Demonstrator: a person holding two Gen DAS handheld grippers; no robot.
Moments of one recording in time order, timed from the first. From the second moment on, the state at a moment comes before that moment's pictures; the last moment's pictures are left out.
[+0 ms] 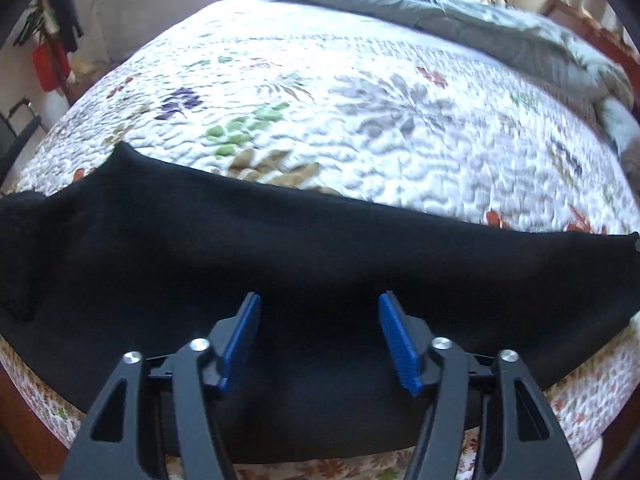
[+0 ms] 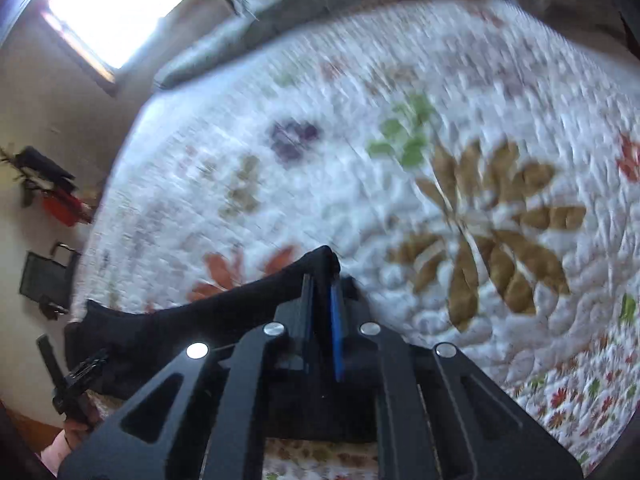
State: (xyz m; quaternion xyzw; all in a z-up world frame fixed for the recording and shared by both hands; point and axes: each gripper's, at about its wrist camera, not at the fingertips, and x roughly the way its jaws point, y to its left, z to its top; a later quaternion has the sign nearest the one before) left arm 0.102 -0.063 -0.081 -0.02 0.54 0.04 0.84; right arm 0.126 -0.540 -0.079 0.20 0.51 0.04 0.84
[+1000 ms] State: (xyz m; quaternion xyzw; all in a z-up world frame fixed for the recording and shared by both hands) left arm 0.086 -0.085 -0.075 -0.04 0.56 0.01 0.83; right arm 0.044 -0.542 -0.123 0.48 0.44 0.07 0.76
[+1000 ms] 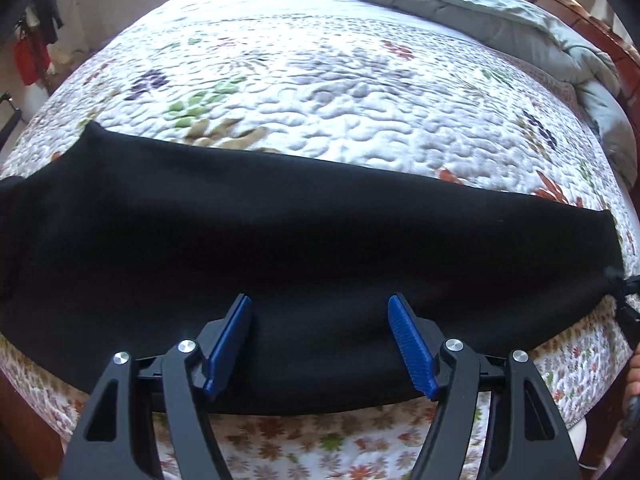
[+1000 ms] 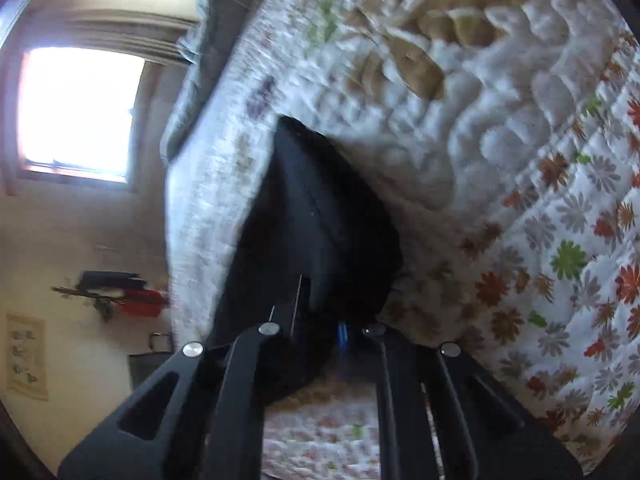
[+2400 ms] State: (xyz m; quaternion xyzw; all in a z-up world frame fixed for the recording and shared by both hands) left arm 0.055 0.069 -0.045 -0.15 0.55 0.05 0.82; right arm 0.075 -0.252 -0.021 0.15 0.49 0.20 0.84
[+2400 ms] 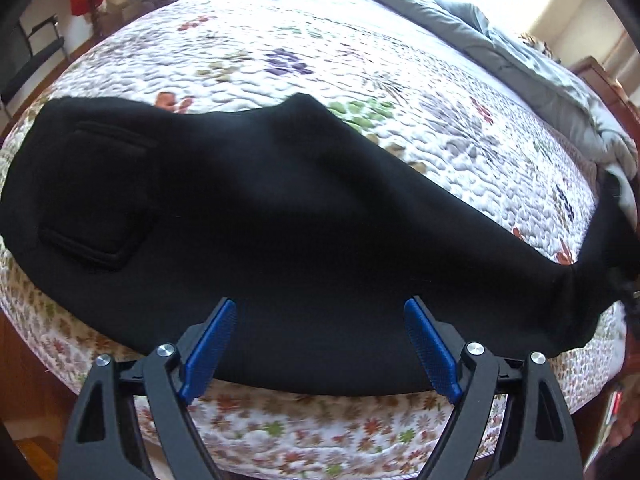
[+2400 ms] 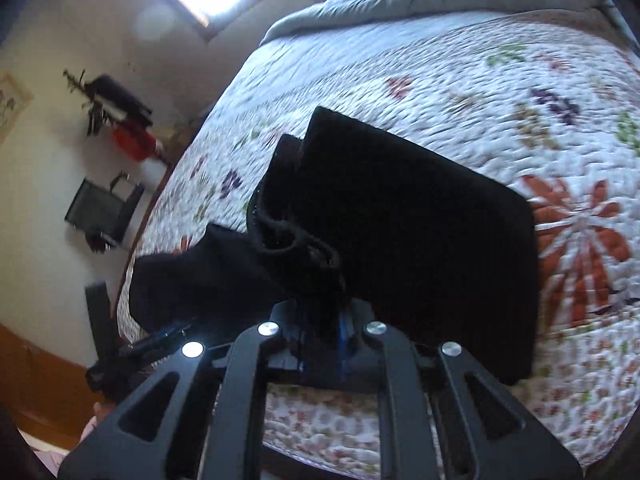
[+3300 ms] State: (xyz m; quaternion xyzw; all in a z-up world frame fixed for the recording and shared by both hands) left arm 0.075 0.042 -0.079 -0.20 0.60 -0.01 0.78; right arm 0.040 -0.212 -0.053 0.14 0.54 0.27 0.78
